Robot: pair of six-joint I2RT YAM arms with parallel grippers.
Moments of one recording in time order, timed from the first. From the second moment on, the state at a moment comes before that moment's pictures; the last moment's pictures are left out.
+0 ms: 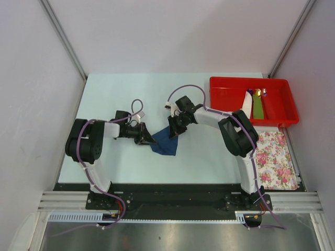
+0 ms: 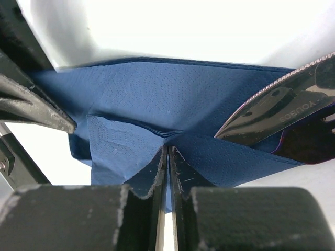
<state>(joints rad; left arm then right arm) -0.14 1.85 0.81 -0.05 0.97 -0.37 0.62 2.15 1.49 -0.40 -0.51 0.17</state>
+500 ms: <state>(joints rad) -0.31 1.76 0.80 0.12 0.97 -0.55 0.62 2.15 1.49 -0.40 -0.51 0.18</state>
